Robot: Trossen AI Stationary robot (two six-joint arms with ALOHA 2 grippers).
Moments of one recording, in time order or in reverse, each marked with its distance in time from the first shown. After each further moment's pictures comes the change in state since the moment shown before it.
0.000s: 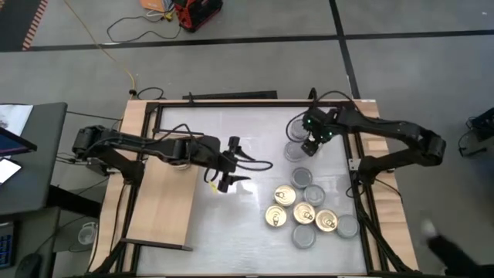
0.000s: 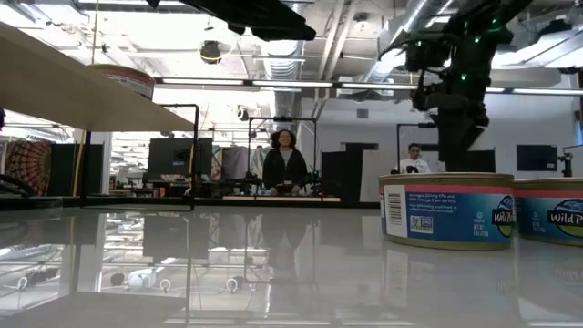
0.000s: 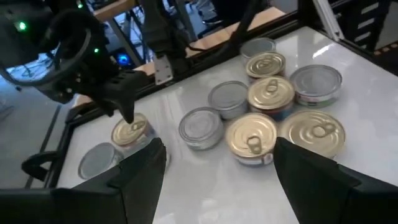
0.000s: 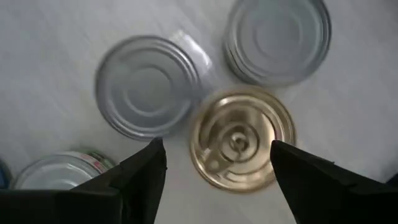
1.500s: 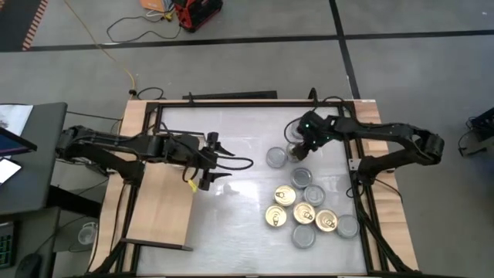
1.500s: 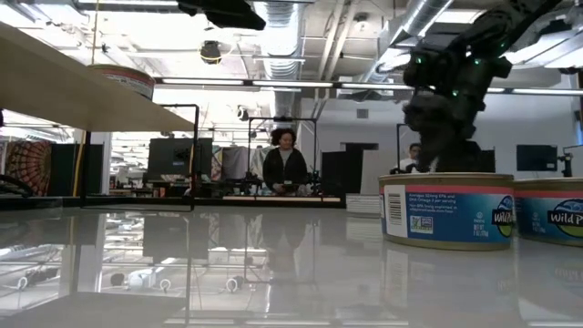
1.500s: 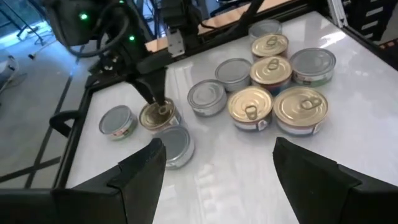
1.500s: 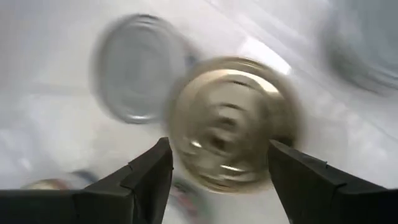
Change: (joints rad) left arm -0.046 -0.239 -0.041 -0.265 -0.127 -0.079; right arm 0.032 0.017 -0.159 0.368 -0.302 0.205
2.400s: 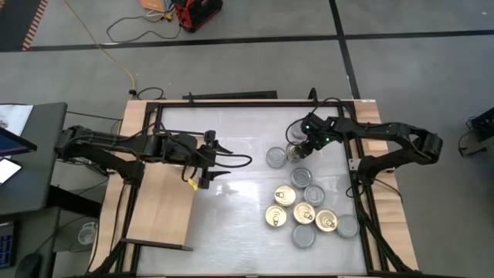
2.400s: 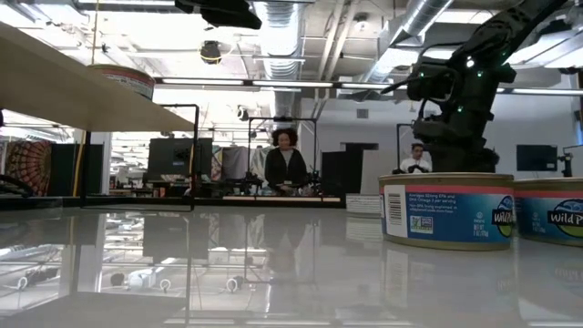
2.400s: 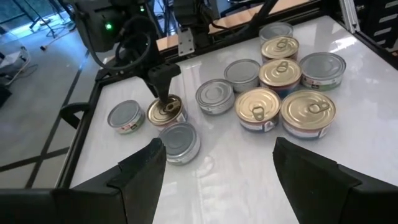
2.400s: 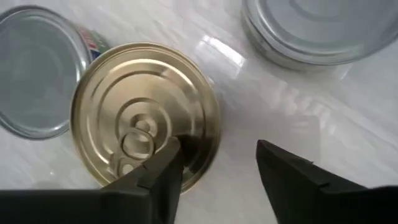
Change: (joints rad) left arm 0.000 -0.017 0.000 -0.019 -0.046 -0.040; right arm -0.049 0.026 -0.045 -0.048 0.189 0.029
